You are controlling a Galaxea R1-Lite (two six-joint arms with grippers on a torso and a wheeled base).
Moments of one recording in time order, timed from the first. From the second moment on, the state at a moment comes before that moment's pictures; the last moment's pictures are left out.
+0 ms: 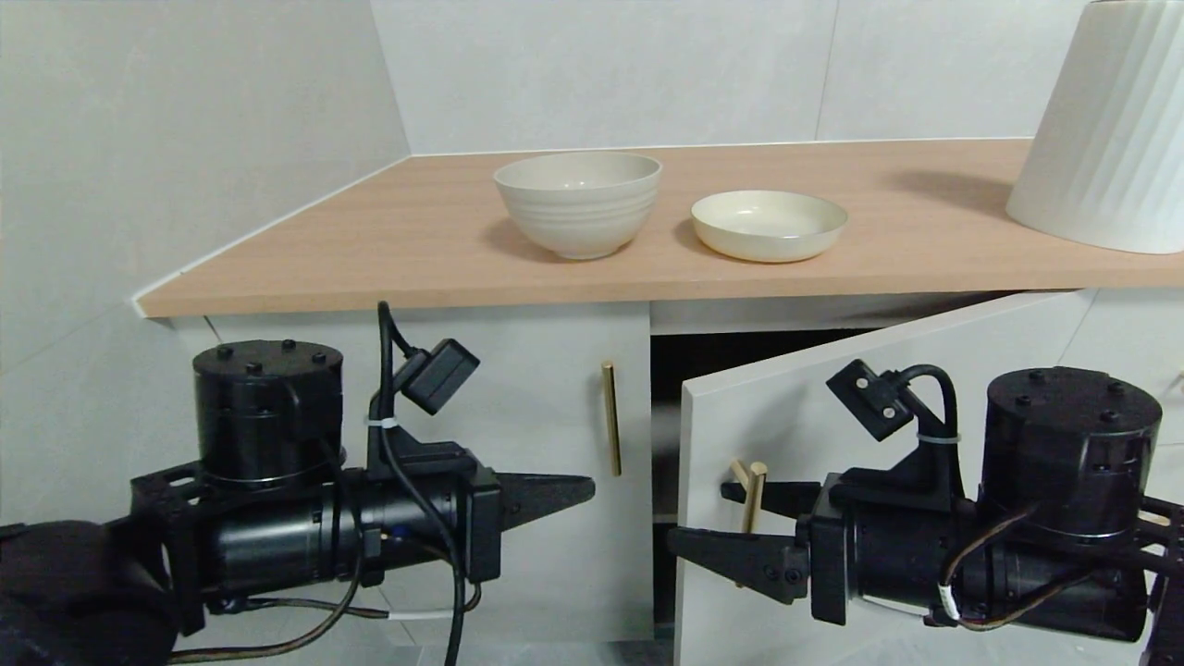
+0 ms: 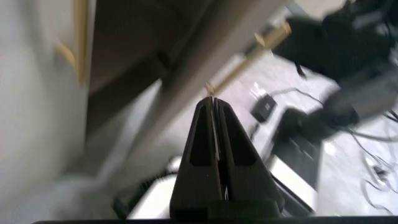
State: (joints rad) left arm -0.52 1.61 -0.59 -0.68 -0.59 -0.31; right arm 0.82 1.63 -0.56 -0.88 0.40 0.43
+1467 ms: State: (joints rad) left arm -0.71 2.10 -0.66 -1.42 -0.38 -0.22; right arm 0.82 1.64 -0.54 -0.93 0.40 0.43
